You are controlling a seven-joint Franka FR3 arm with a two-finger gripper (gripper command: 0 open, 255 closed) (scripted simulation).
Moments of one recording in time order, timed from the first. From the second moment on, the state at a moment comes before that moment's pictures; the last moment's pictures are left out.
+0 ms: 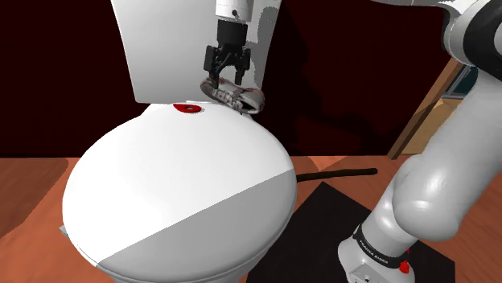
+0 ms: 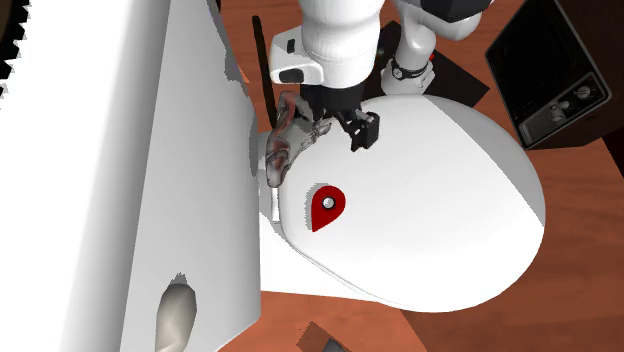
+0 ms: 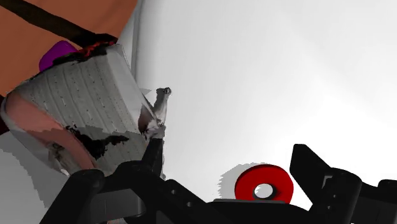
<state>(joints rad) 0.06 -0.03 0.16 -1.70 0.08 1.66 0.18</state>
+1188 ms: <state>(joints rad) 0.14 0.47 0.19 -1.21 0.02 1.57 0.26</state>
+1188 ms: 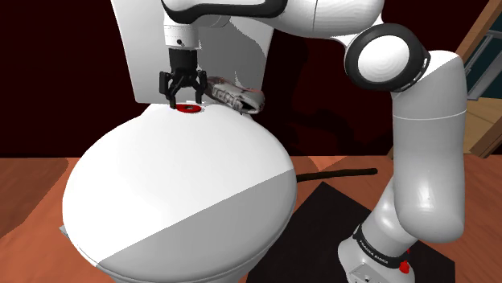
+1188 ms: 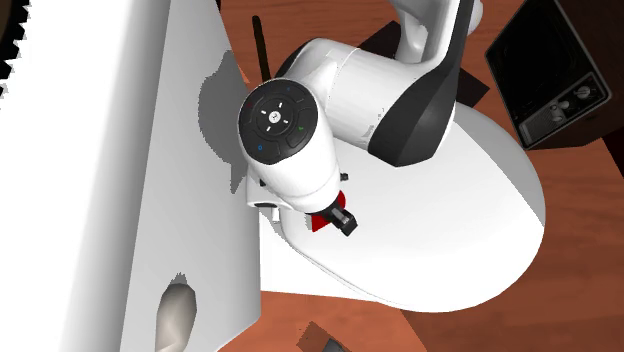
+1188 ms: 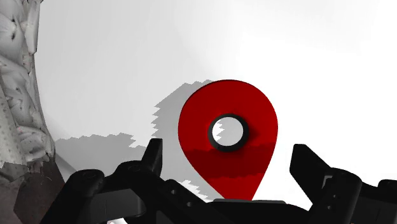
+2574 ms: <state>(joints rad) 0.16 0.52 0.20 -1.02 0.02 1.42 0.28</state>
